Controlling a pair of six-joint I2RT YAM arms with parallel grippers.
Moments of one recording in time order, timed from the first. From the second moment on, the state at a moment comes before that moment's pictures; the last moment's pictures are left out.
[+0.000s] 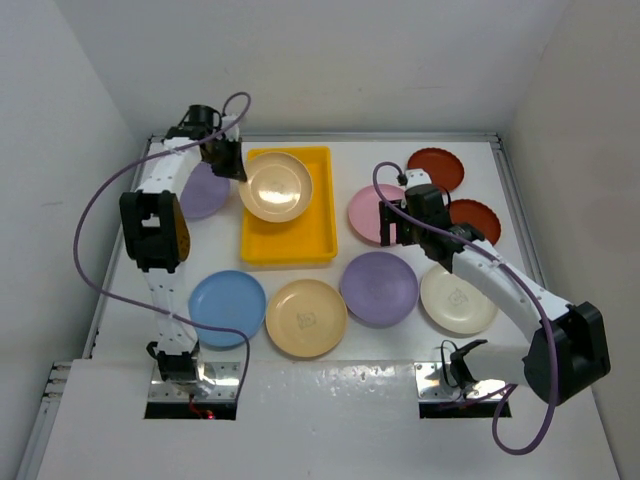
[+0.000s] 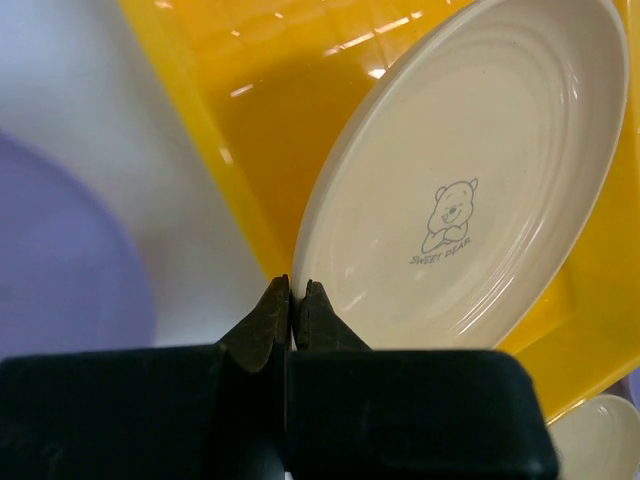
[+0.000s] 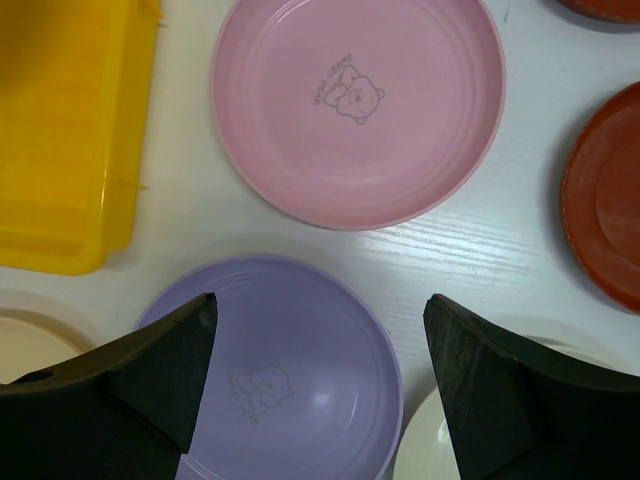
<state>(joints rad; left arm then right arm) 0.02 2.13 1.95 -0.77 0.43 0.10 0.44 1.26 0.86 -0.33 0.18 0.21</state>
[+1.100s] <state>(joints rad) -0.10 2.24 2.05 -0.74 0.36 0.13 0.43 1.27 0.83 -0.36 0.20 0.24</state>
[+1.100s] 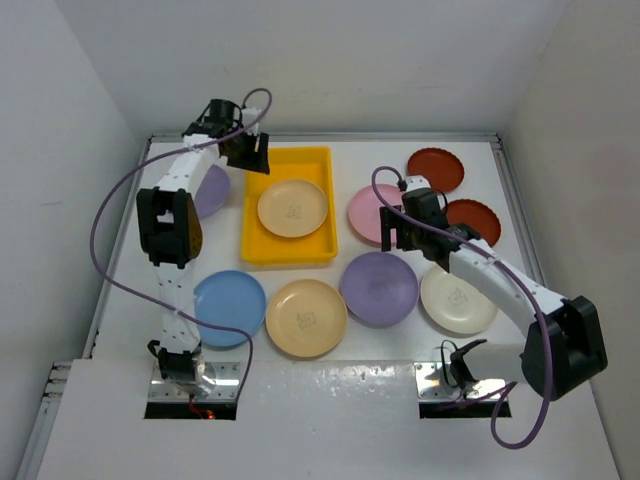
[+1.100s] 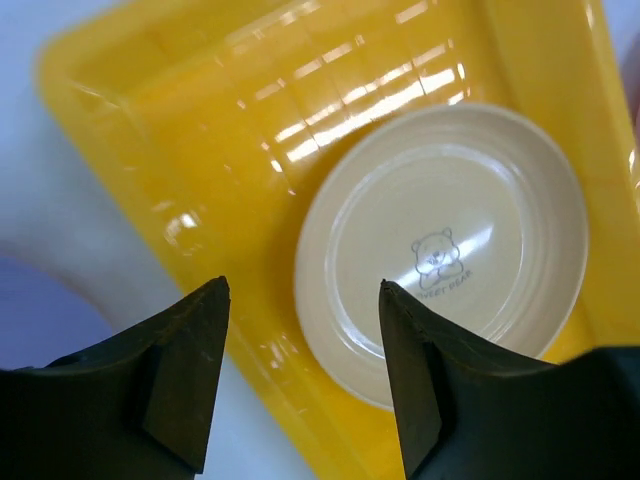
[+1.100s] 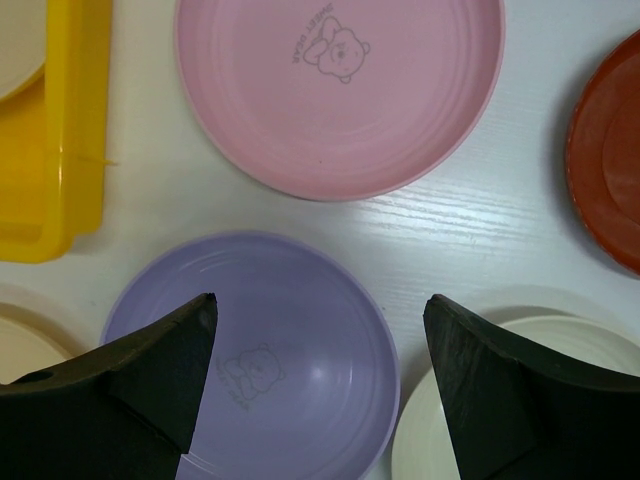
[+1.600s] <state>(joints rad) 0.35 2.25 2.04 -0.63 0.07 0.00 0.44 1.37 0.90 -0.42 0.20 0.23</state>
